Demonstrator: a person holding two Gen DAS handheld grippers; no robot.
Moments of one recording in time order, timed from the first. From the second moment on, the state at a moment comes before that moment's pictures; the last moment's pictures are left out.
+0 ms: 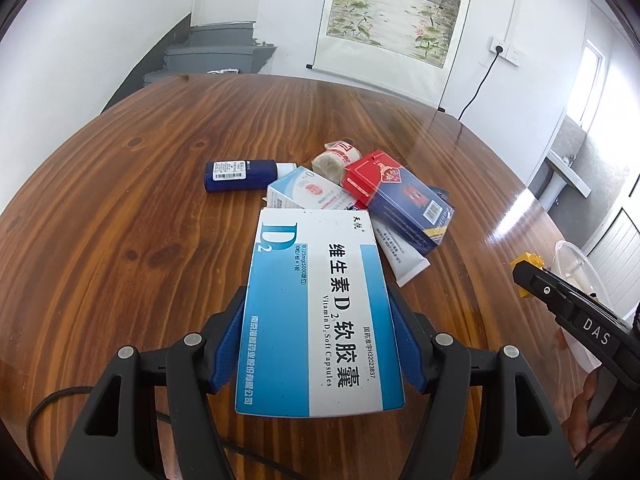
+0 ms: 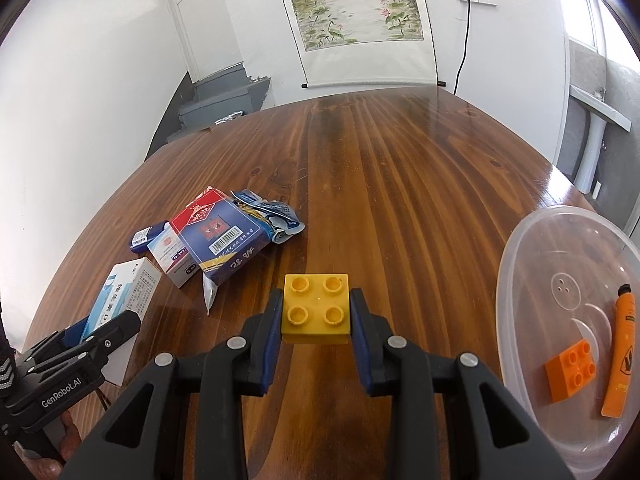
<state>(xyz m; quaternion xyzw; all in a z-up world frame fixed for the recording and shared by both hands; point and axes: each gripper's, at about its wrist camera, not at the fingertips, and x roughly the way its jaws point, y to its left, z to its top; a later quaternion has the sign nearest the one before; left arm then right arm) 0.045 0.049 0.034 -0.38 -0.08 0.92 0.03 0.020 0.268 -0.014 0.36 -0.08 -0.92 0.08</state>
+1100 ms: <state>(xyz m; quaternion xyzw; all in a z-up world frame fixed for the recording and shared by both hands) 0.068 0.177 0.050 -0.40 -0.02 0.91 0.14 0.067 0.389 -0.001 0.32 -0.15 -0.94 0.01</state>
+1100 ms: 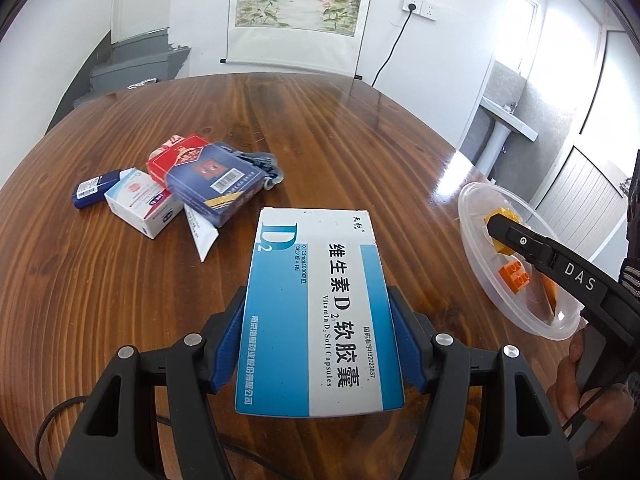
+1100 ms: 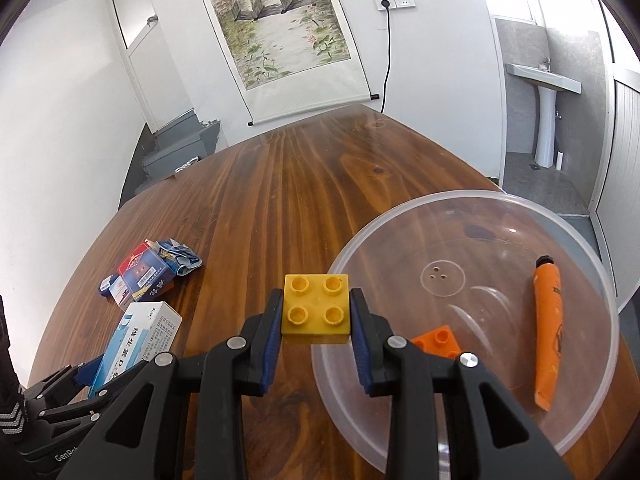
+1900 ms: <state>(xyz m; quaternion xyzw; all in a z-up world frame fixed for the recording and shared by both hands) 0.049 0.286 0.069 -0.39 0.04 0.88 0.25 0.068 0.490 -0.006 0.31 -0.17 -0.93 -0.09</state>
